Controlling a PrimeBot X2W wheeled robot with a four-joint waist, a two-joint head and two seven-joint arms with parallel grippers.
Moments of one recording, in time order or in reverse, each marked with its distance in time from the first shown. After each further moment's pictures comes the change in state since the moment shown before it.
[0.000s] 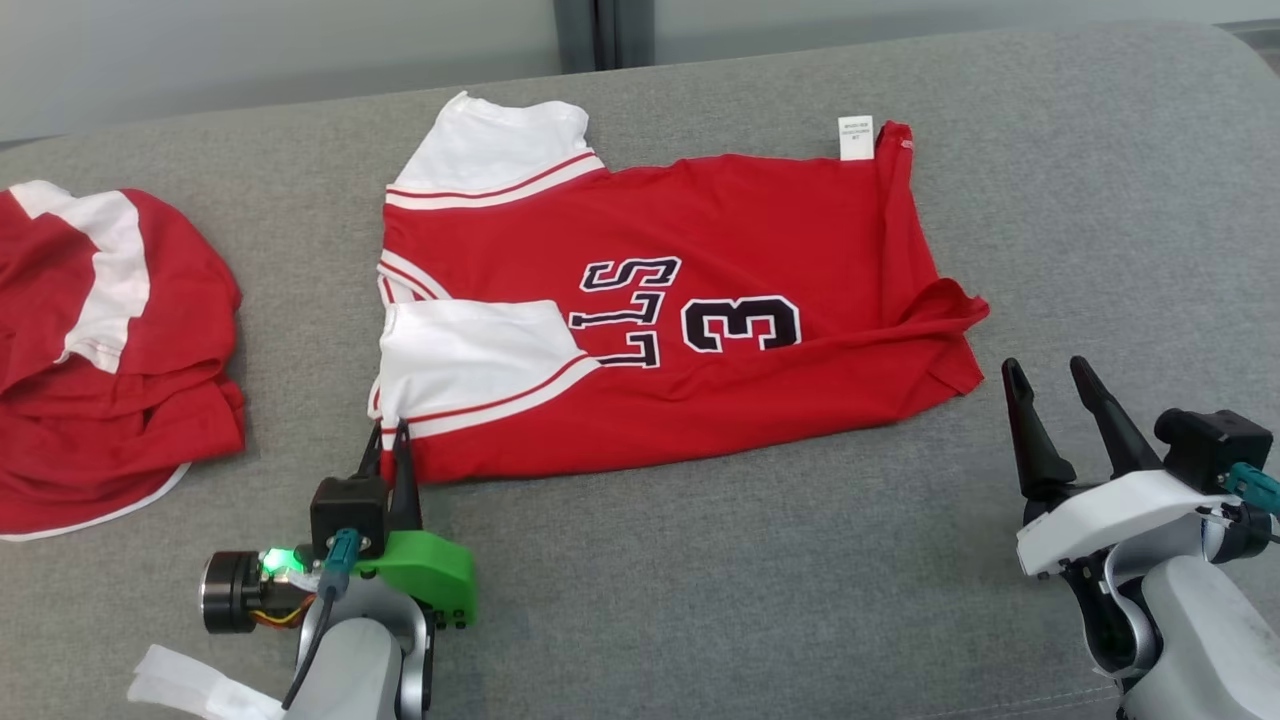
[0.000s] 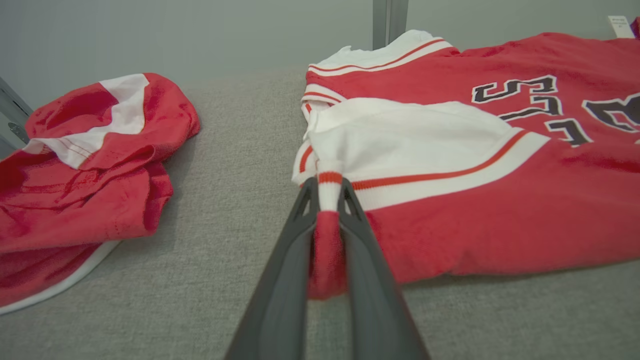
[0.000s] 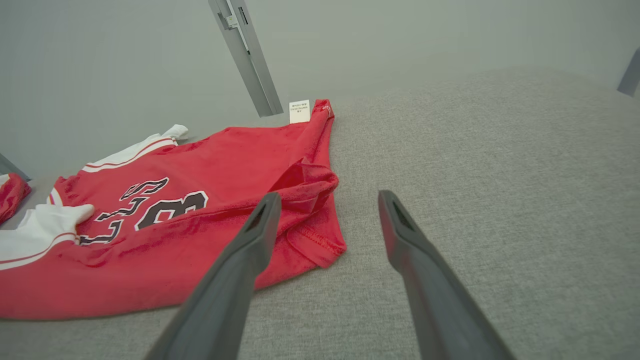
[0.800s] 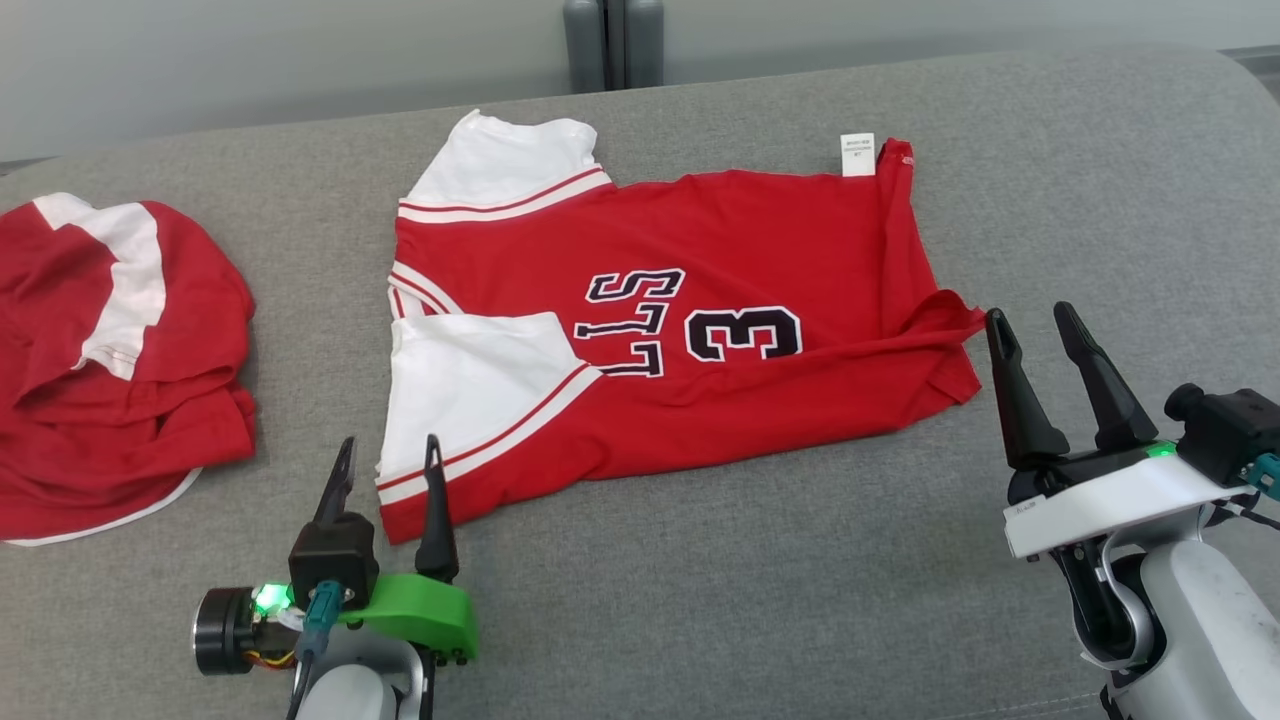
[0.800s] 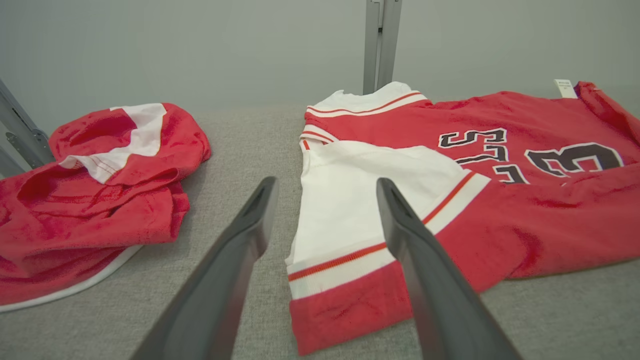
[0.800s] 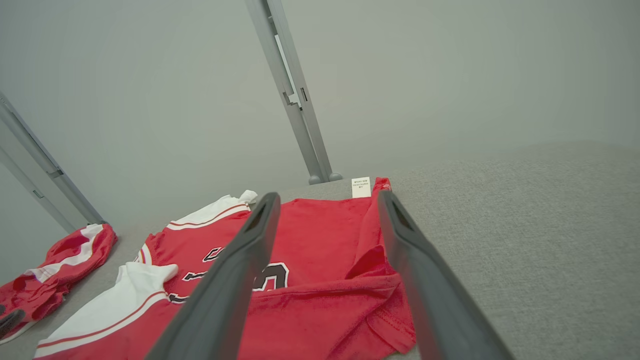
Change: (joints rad) left arm 0.139 0.007 0.007 -0.252 -0.025 -0.022 0.000; right arm 0.029 0.007 0.015 -0.221 0.032 0.000 0.000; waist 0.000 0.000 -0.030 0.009
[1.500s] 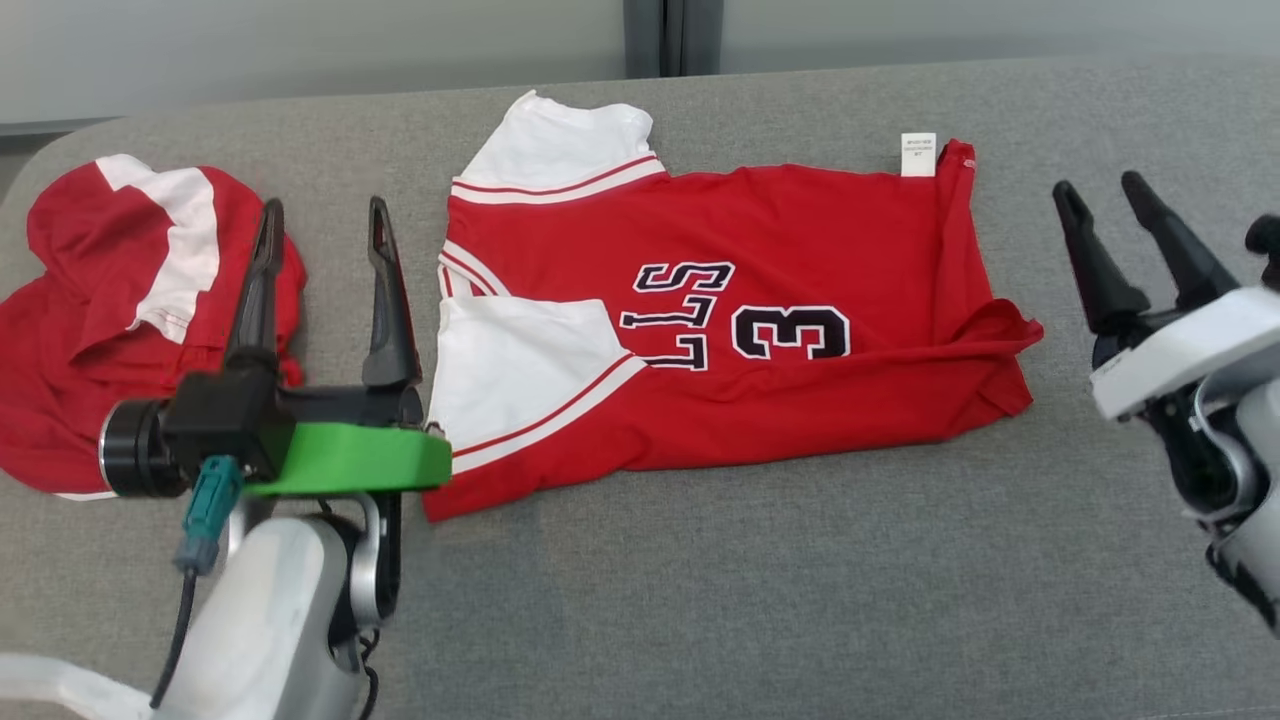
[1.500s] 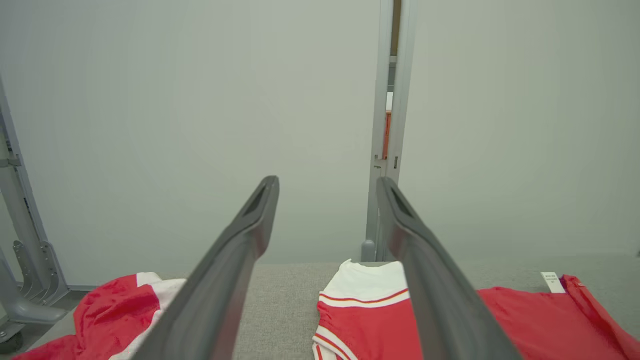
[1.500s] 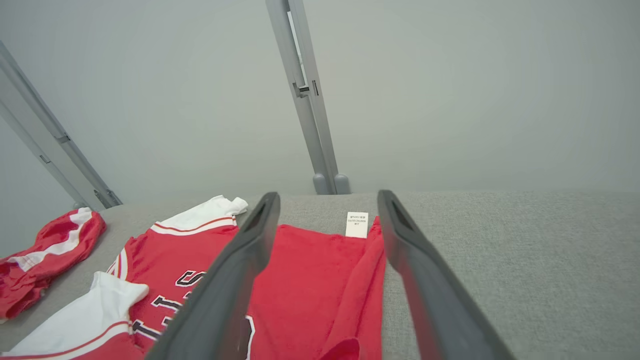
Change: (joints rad) left arm -0.244 0.207 -0.196 -0.295 -0.260 0.169 0.000; right arm -0.379 -0.328 0.337 0.256 0.360 0.000 0.000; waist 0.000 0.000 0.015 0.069
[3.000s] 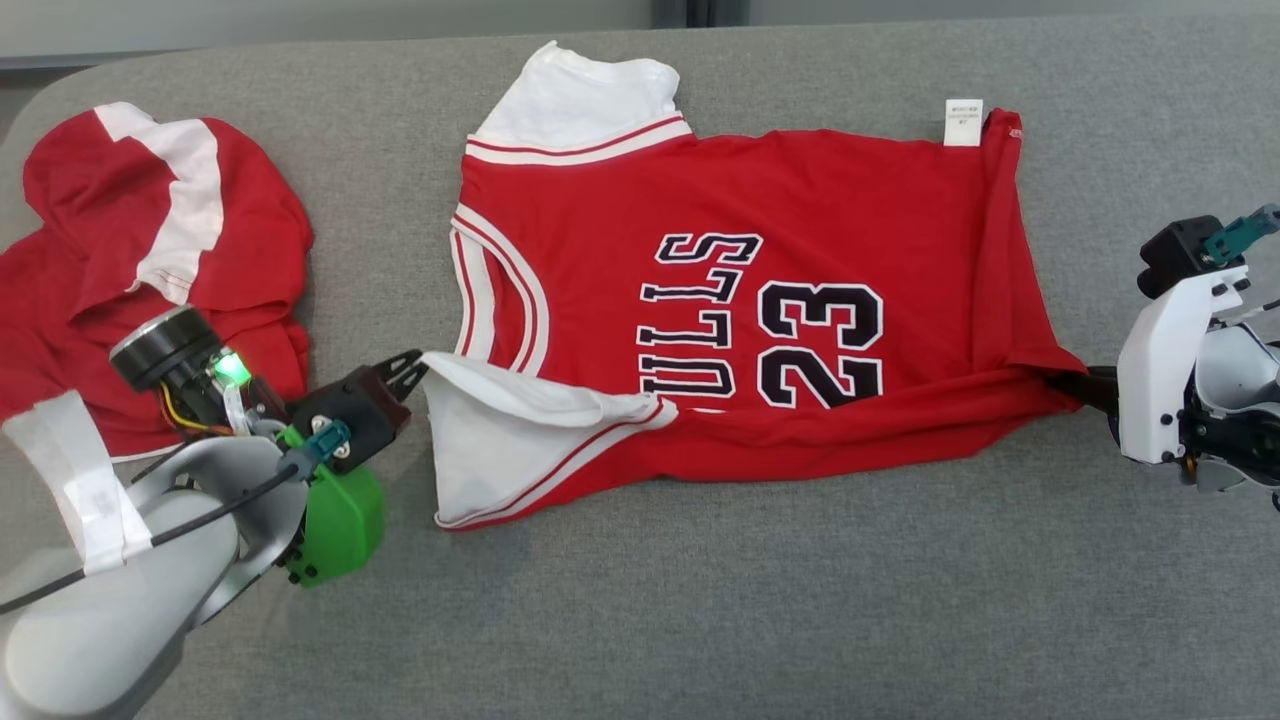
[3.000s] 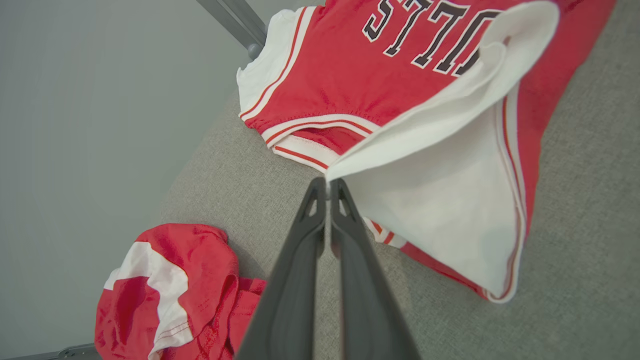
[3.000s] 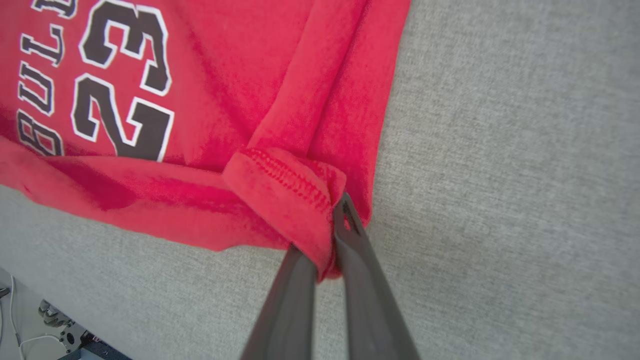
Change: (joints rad) left arm -0.298 0.478 -0.557 0.072 0.061 -0.446 0.378; right arm -0.323 -0.234 0.698 0.074 0.484 0.000 0.643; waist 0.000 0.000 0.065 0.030
